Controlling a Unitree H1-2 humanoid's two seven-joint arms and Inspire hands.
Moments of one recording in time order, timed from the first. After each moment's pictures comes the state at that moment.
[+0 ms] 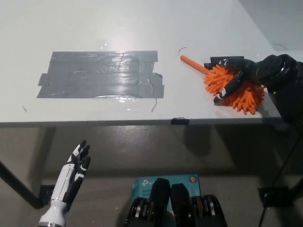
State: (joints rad) left_arm -0.08 0.16 0.00 0.21 0.14 -0.25 -0.03; right_arm -1.14 -0.31 0.41 1.05 -0.35 0.26 0.56
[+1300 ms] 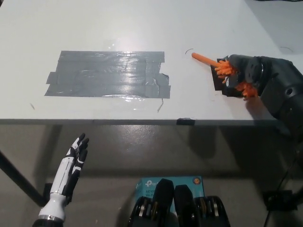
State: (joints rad) left_arm -0.11 0.16 0.01 0.22 0.13 -0.25 -0.03; right_arm -1.22 -0.25 0.64 1.31 -0.51 0.18 0.33
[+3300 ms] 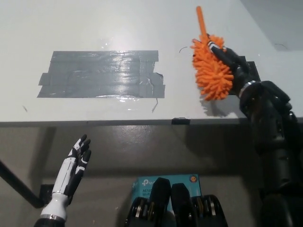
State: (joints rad) left_arm -0.12 0.15 0.00 0.25 0.13 -0.25 -0.03; right_arm -0.92 -0.02 -0.33 0.71 0.48 0.46 0.20
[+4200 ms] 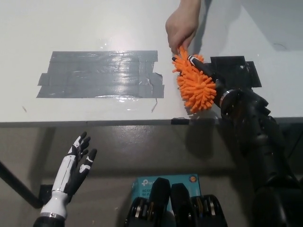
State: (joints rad) left_arm -0.12 0.15 0.00 0.23 0.13 -0.24 -0.03; right_arm -0.97 0.01 -0.34 0.90 0.52 0.46 0.18
